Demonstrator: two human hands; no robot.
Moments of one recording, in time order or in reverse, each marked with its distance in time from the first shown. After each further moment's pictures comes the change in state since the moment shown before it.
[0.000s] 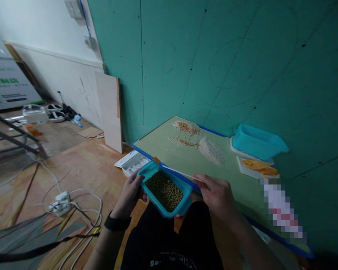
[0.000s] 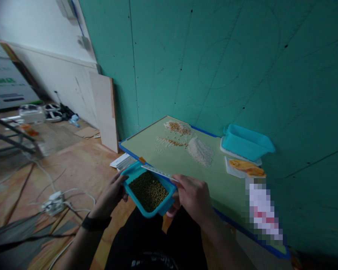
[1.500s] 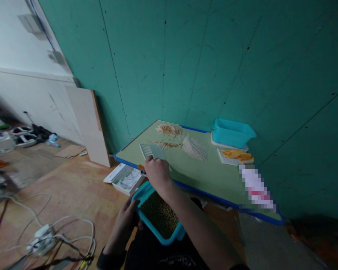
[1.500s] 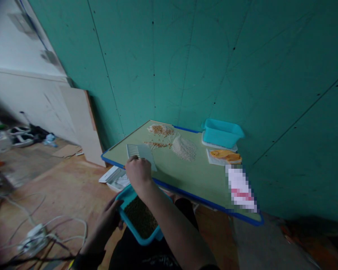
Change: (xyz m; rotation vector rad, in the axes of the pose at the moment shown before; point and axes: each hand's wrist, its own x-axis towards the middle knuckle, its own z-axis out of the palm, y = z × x) left_hand -0.016 -0.050 0.003 0.107 0.002 -0.173; right_hand 0.106 -0.053 0.090 -0.421 -0.348 0.192
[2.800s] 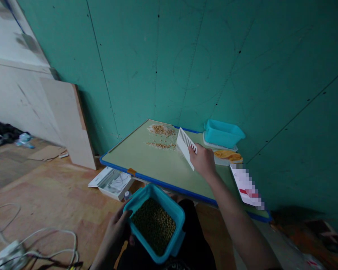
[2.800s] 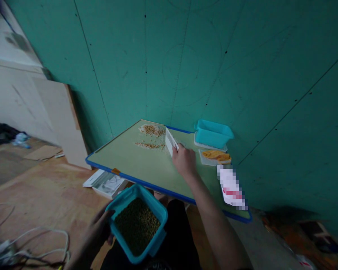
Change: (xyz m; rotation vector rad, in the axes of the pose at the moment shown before) left_hand -0.011 -0.005 0.008 0.020 -0.004 0.036; right_hand -0.041 0.151 -0.045 -0.057 0.163 0.510
